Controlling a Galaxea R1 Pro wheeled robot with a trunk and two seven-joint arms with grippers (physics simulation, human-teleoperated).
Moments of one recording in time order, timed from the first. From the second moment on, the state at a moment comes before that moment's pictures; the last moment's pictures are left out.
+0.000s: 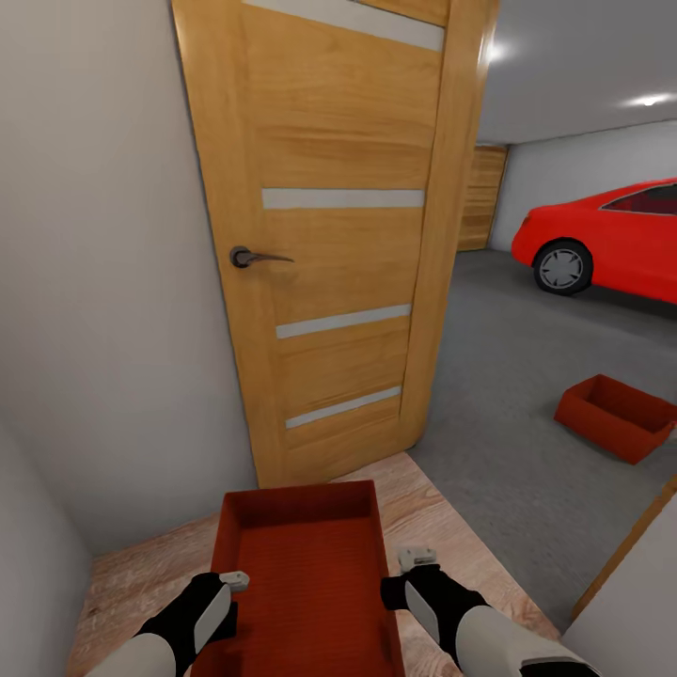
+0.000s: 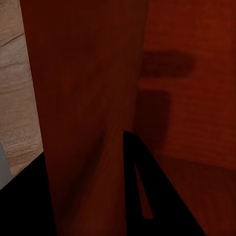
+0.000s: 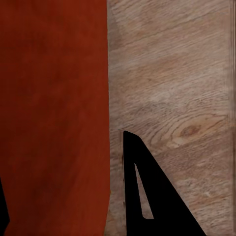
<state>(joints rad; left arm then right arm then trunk) -0.58 -0.04 -0.02 -0.33 0.23 0.56 0.36 -0.69 0.16 0.00 -0.15 0.04 0.32 -0.08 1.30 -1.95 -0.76</state>
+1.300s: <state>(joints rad) -0.58 -0.04 -0.02 -0.33 0.23 0.56 0.36 -0.69 0.16 0.00 -0.15 0.04 0.32 -0.08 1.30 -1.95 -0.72</state>
